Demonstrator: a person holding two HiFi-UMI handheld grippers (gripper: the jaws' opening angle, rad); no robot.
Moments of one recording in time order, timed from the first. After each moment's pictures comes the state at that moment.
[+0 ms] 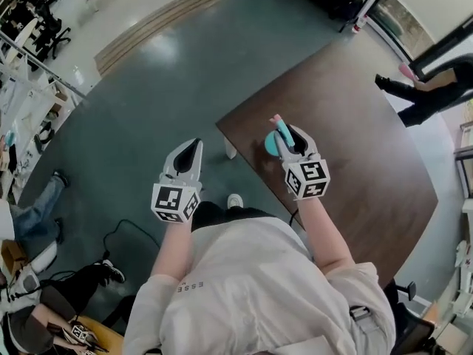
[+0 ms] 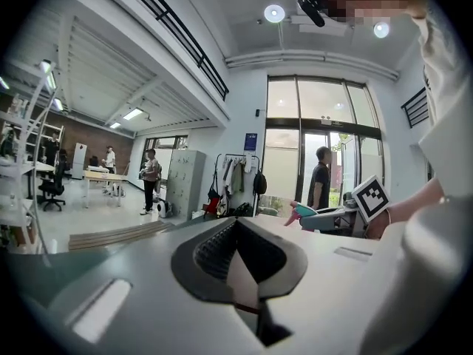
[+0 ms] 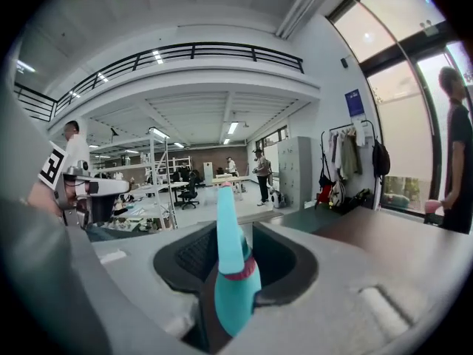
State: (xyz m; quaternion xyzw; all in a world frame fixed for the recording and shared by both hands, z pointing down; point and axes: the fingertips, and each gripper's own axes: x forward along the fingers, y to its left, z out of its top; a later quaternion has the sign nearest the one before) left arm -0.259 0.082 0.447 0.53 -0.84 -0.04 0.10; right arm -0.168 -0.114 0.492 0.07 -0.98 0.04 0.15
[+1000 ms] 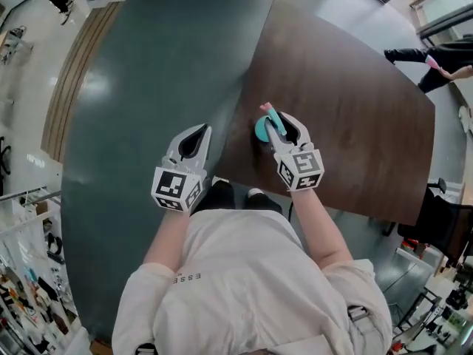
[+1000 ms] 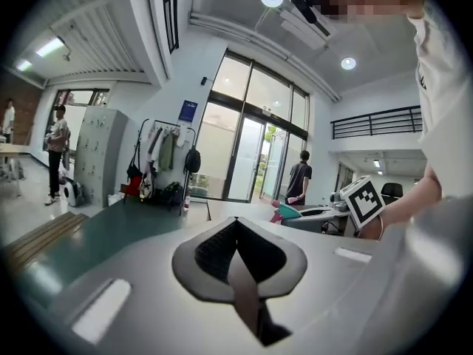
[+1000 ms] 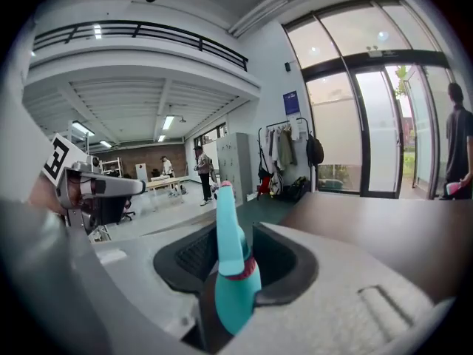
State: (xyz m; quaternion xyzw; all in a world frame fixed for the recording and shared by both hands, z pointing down) left arm -0.384 -0.116 0.490 0.78 -0.61 0.01 0.16; right arm -0.249 -0.202 0.536 0.32 -0.93 0.11 0.16
